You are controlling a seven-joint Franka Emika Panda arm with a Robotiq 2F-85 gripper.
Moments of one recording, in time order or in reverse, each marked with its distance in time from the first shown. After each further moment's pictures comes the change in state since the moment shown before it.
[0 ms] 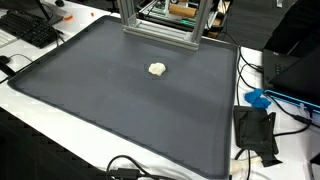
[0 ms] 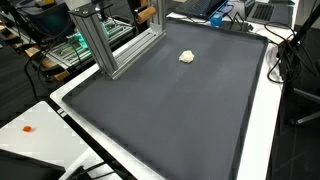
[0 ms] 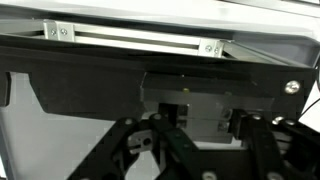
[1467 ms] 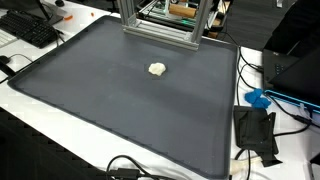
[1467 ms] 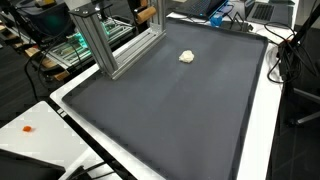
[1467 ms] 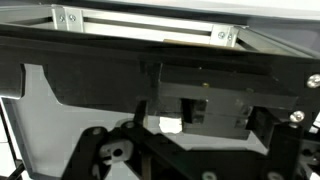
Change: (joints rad) arm -0.020 -0.065 0.010 -0.060 -0.023 0.079 -0.008
